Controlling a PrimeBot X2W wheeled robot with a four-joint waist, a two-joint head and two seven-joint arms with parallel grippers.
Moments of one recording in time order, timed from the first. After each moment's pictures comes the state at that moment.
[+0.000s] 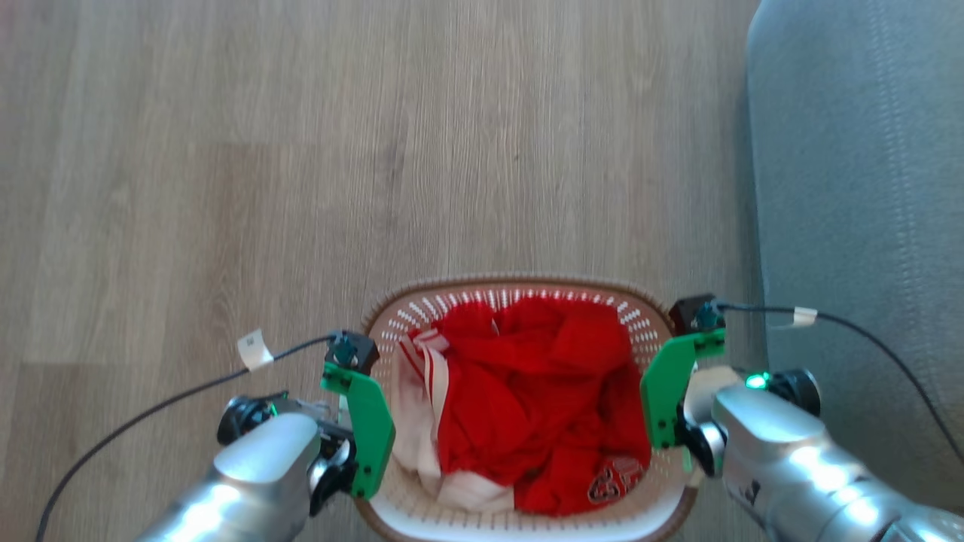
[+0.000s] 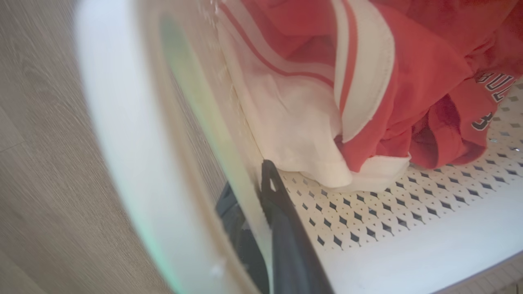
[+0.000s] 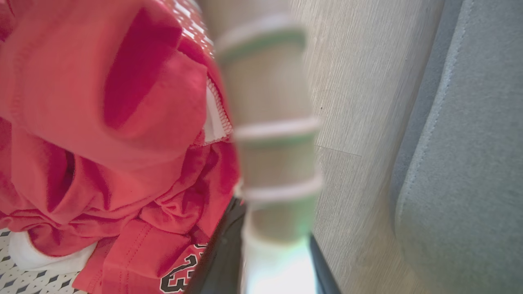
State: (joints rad) left arm -0.65 0.15 -1.28 1.03 -1.00 -0.11 0.22; right arm -0.72 -0.06 1.08 1.25 0.99 0.12 0.04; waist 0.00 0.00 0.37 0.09
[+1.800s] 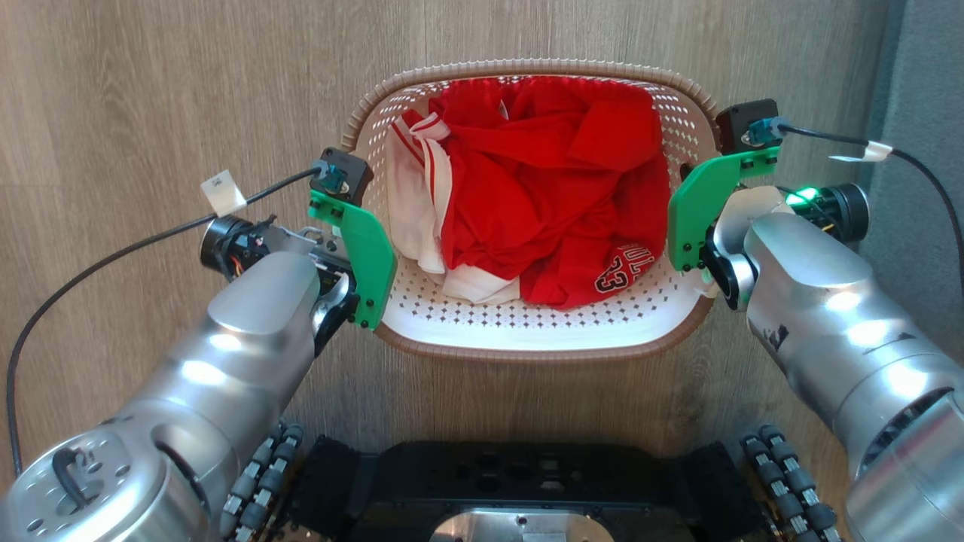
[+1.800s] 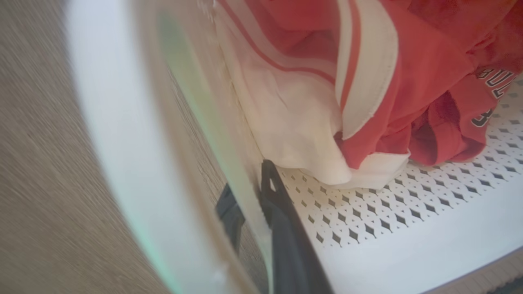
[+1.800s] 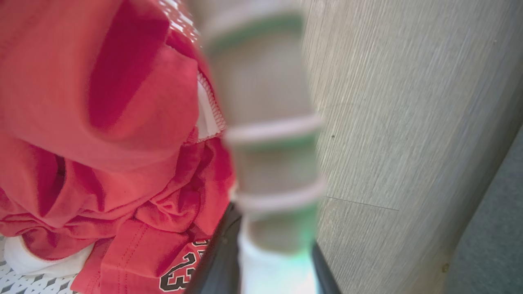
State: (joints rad) left arm -0.98 0.05 -1.26 1.19 -0.97 -0.11 0.06; right arm -1.06 -0.08 0.99 1.31 0.92 0.12 -0.08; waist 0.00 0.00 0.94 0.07
